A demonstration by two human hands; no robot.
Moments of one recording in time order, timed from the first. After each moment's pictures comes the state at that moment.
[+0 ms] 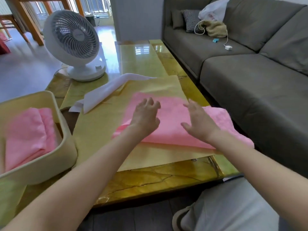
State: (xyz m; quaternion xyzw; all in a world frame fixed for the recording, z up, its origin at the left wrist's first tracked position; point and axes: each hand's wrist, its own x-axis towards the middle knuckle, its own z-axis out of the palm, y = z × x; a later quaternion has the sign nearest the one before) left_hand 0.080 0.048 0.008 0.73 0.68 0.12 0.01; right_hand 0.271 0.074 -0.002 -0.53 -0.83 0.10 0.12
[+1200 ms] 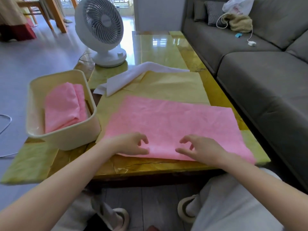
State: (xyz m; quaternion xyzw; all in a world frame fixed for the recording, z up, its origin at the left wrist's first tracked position) left_hand 0.012 -0.084 -0.015 0.67 0.66 -0.06 0.33; right_hand 0.258 -0.022 -0.037 -0.45 -0.87 0.18 -0.02
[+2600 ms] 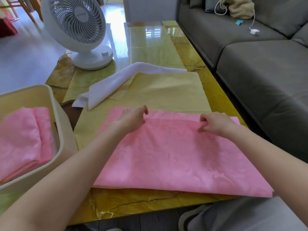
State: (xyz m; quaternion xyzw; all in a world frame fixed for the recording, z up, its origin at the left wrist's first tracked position) left_hand -0.003 0.086 -0.036 0.66 0.73 0.04 0.16; right_hand 0.268 0.153 -0.041 -0.55 -0.82 0.12 -0.07
